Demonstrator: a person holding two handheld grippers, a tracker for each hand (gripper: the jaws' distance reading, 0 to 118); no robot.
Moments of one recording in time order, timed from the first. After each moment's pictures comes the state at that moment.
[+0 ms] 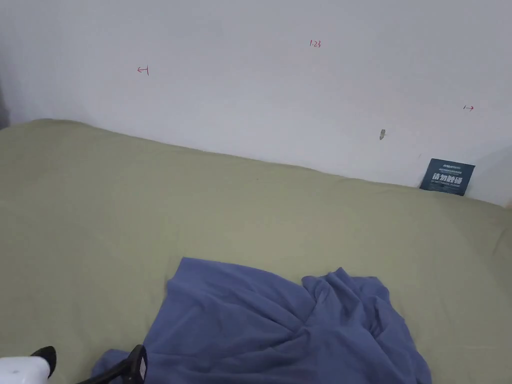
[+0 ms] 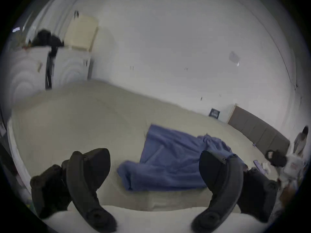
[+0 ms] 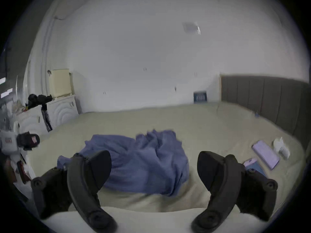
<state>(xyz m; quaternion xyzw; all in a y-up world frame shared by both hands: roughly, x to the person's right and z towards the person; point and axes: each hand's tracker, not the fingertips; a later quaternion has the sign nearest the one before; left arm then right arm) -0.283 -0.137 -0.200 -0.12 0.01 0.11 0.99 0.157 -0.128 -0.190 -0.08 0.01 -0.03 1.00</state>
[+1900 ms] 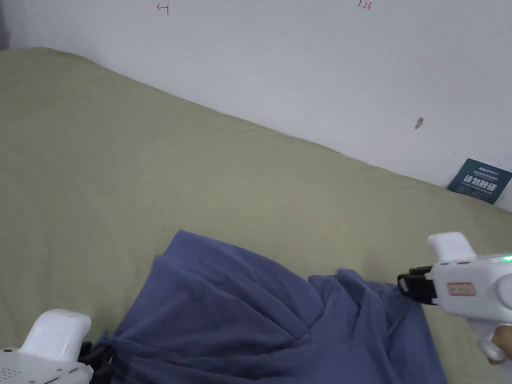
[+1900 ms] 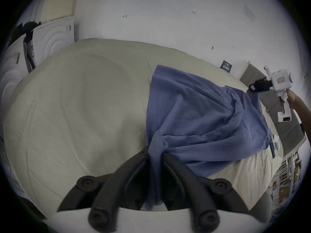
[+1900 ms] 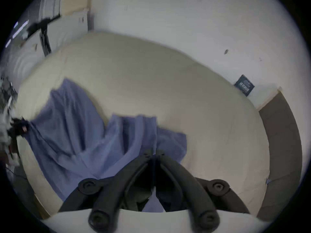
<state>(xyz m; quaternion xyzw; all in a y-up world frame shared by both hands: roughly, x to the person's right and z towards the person) -0.296 -0.204 -0.326 -0.39 -0.04 0.08 0.92 0.176 -0.085 -0.536 -0.39 0.16 0.14 0.90</state>
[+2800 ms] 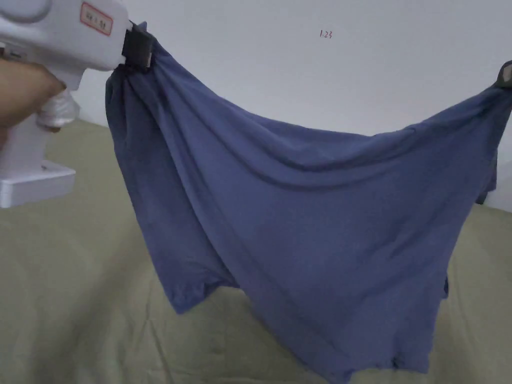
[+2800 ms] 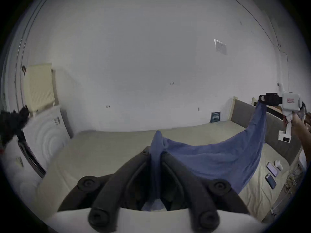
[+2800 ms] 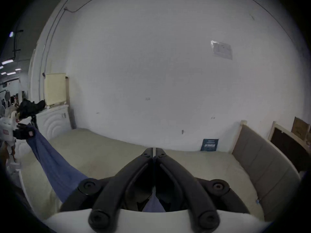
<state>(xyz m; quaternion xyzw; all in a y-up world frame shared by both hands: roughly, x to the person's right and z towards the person) -0.312 0.137 -0.539 -0.17 -0.06 -0.04 0.98 0.212 0.172 -0.570 -0.09 0.04 0.03 1.00</state>
